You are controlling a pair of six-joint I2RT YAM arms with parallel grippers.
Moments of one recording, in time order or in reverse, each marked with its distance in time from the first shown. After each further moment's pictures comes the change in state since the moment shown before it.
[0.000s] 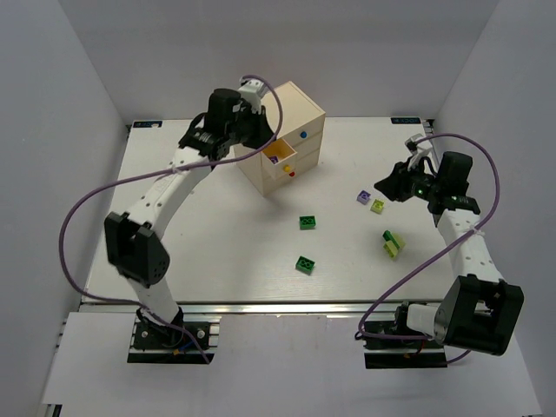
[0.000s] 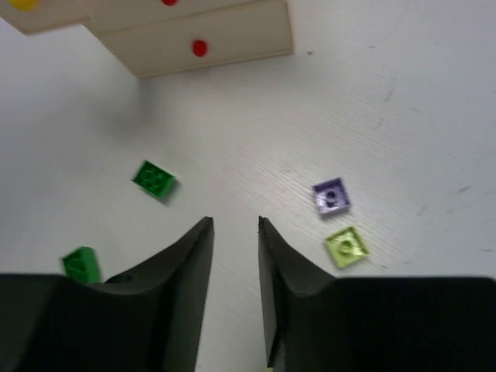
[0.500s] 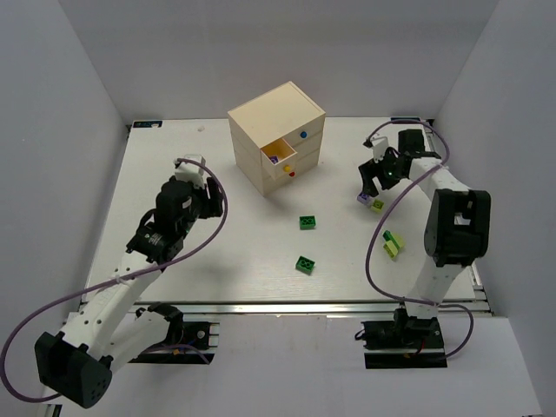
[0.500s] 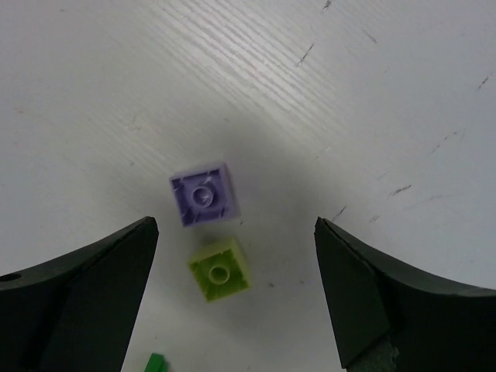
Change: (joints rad) left arm 0.026 -0.870 -0.970 0.180 -0.478 0.013; right arm 0.150 0.599 0.405 -0.263 0.425 -0.399
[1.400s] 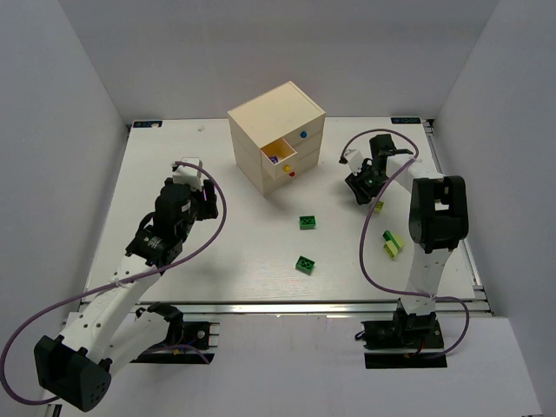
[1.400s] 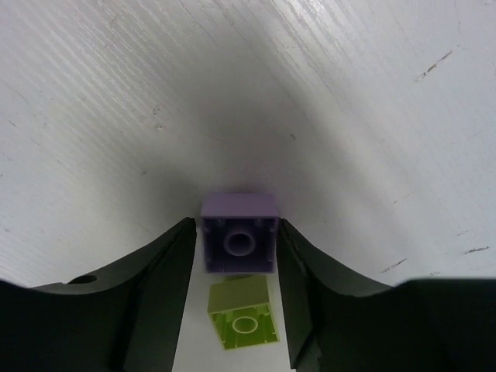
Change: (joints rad) left arm 0.000 -0.021 -0.044 -0.004 -0.100 0.051; right arm 0.132 0.190 0.119 -0.145 0.166 -0.143
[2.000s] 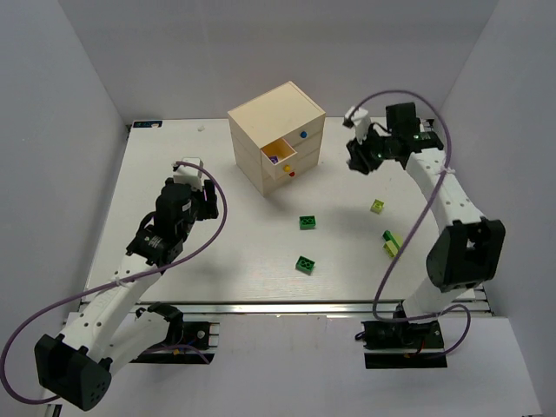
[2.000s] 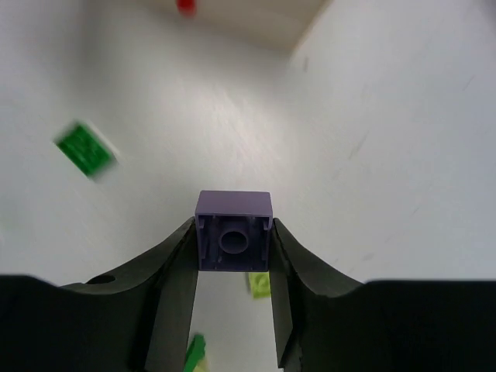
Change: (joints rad) left arm 0.000 0.003 0.000 0.000 0.001 0.002; right arm 0.034 -0.325 0.045 -0.089 -0.184 0.059
